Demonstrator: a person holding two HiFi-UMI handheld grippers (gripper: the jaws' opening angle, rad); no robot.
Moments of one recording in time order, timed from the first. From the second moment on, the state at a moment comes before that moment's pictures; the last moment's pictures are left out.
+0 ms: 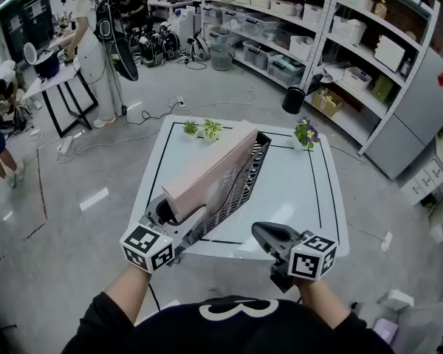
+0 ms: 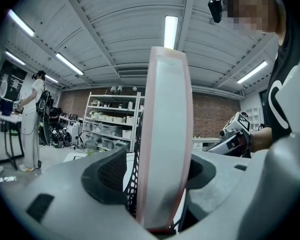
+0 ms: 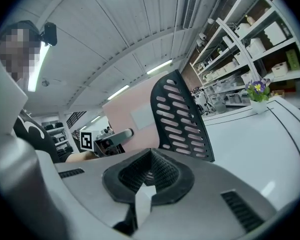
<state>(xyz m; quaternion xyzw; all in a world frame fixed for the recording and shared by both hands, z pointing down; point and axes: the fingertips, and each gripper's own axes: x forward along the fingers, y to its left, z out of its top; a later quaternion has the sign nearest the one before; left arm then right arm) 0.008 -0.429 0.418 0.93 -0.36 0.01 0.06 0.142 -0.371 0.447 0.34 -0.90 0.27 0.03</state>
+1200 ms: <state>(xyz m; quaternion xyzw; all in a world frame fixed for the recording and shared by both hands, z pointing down) 0.010 -0.222 0.381 0.92 -0.35 0.01 0.19 0.111 -0.232 0.381 0.30 -0.93 0.22 -0.04</state>
